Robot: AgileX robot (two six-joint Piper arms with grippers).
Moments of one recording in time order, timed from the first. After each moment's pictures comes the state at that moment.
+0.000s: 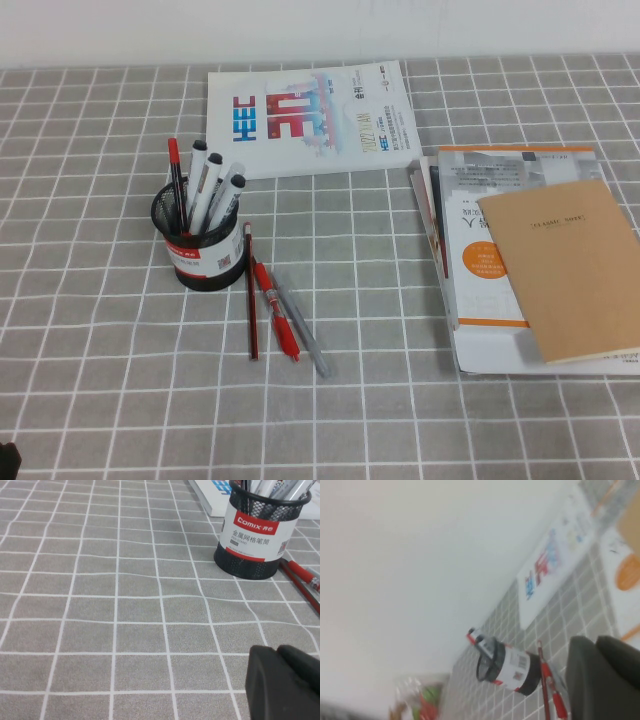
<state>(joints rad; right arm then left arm) 0.03 -0.01 0.02 1.39 0.38 -0.18 -0.16 -0.01 0.03 -0.06 0.39 -0.01</state>
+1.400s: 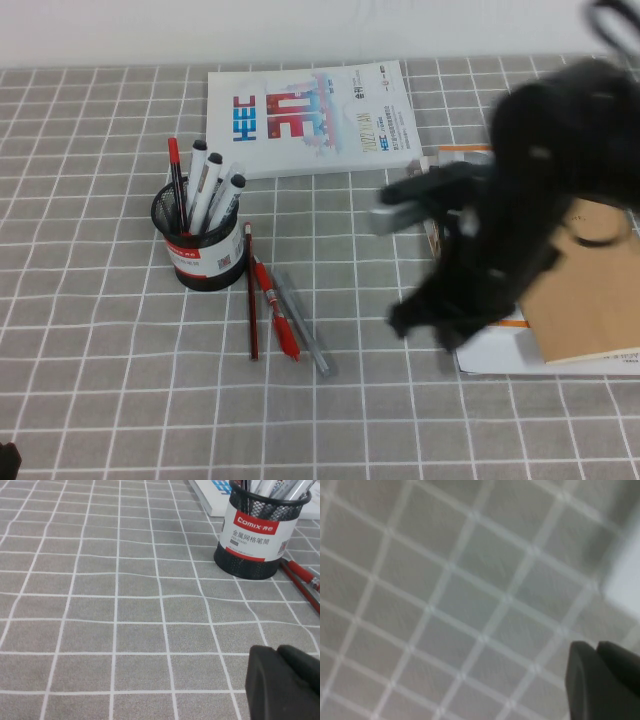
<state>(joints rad) 0.66 1.68 -1.39 0.05 1.22 0.17 -0.16 -0.01 0.03 -0.06 0.39 -0.01</state>
